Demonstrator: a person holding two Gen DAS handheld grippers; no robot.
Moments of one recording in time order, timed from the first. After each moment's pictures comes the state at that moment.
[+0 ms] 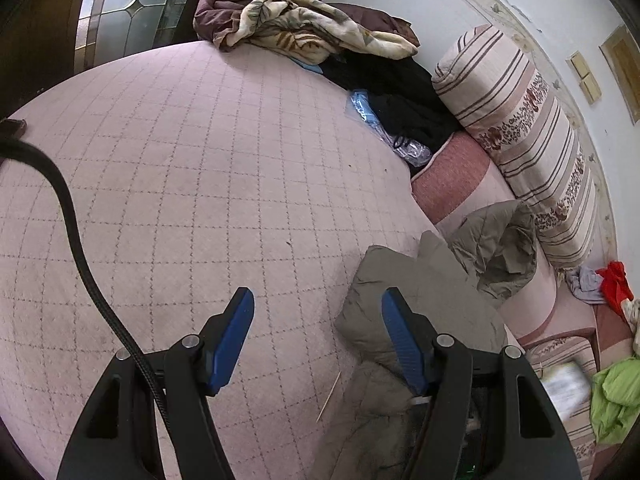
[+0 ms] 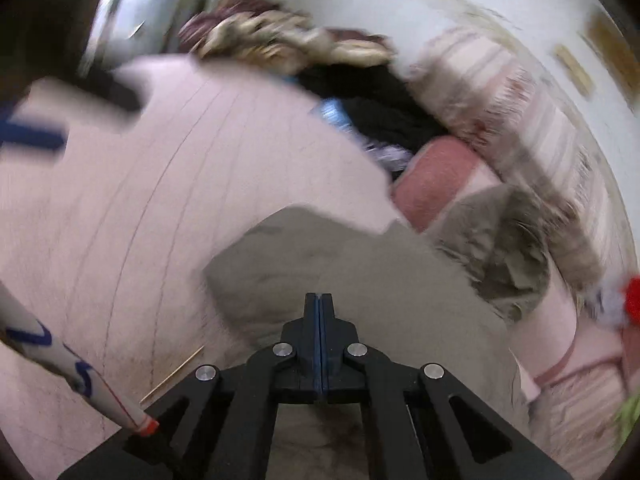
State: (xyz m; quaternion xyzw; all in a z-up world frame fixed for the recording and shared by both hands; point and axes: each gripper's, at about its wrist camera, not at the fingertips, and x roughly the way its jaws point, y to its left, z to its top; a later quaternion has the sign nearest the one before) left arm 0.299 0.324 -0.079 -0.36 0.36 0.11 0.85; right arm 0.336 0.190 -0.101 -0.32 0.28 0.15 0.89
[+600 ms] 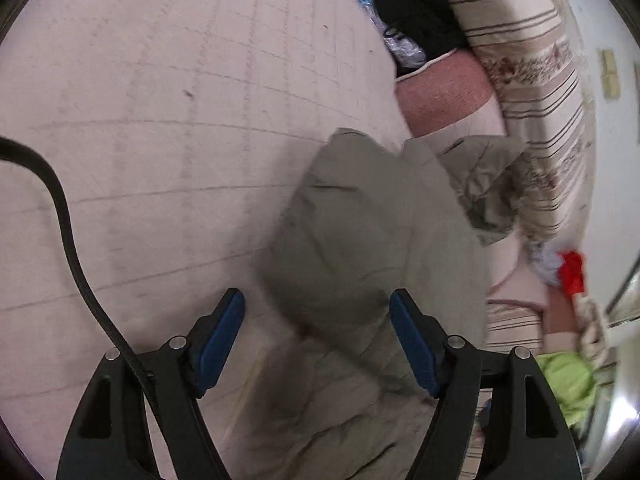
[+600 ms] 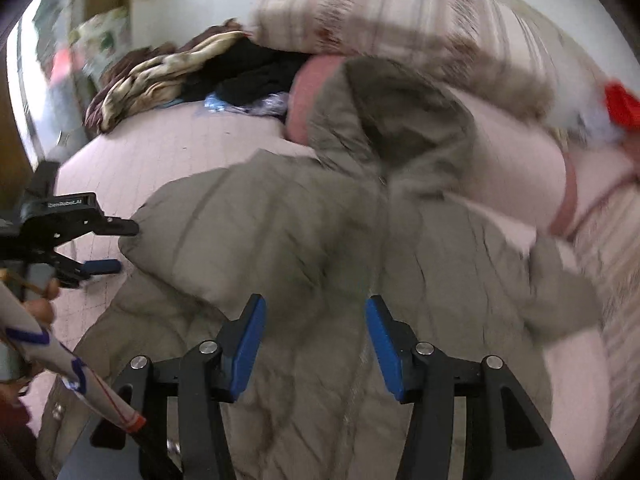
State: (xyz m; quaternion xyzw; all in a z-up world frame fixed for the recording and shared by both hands) left arm 0.379 0.286 -0.182 -0.48 0.45 -0.04 0.75; right arm 0.325 -0.013 -0.059 -0.09 0.39 0.11 0.91
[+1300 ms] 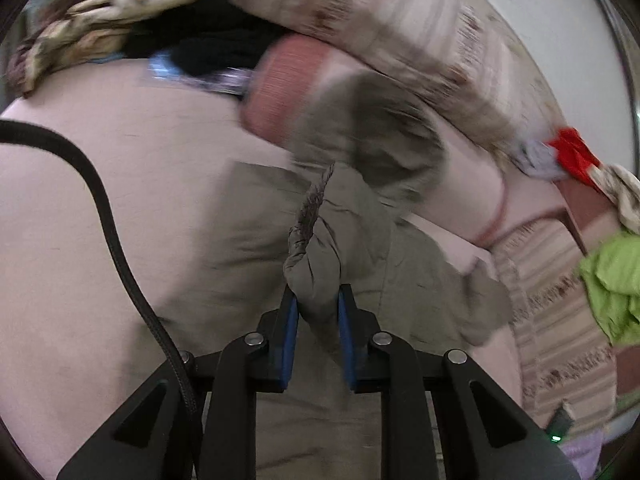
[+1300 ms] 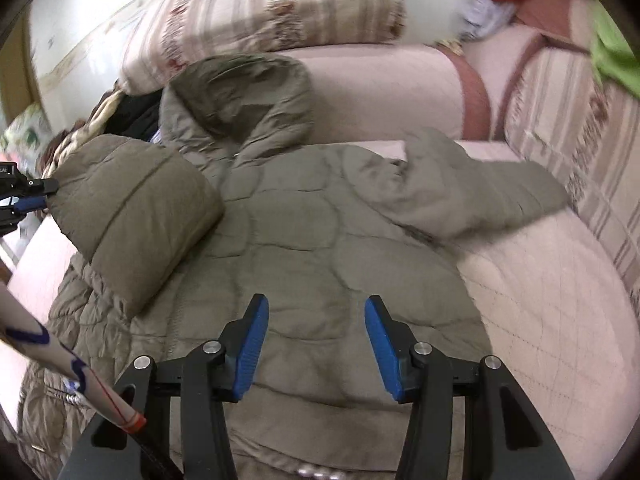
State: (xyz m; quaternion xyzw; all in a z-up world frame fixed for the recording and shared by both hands) left arm 0.411 0.103 -0.026 -0.23 0.43 -0.08 0.87; right arm 0.299 -0.210 -0.094 0.06 0.38 0.01 0.92
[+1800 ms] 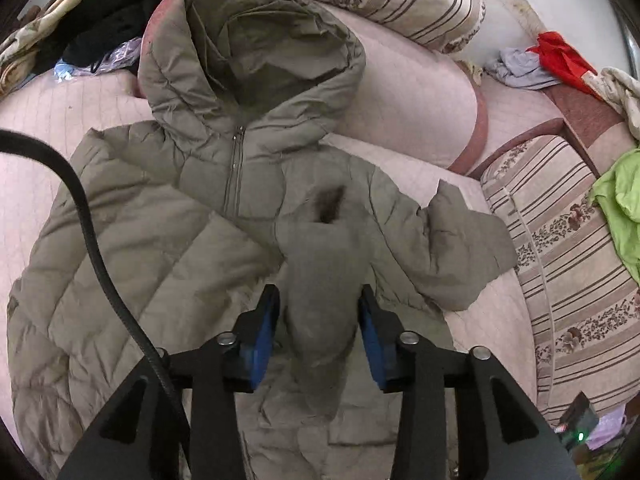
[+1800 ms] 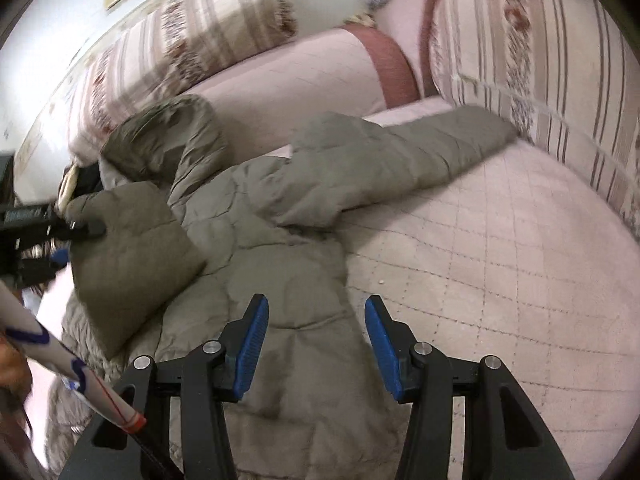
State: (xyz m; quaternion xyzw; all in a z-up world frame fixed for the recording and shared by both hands) left arm 0.442 -0.063 -0.050 -0.15 0.49 -0.10 0.85; right arm 0.290 -0.326 -0.112 0.19 0.37 -0.03 0.91
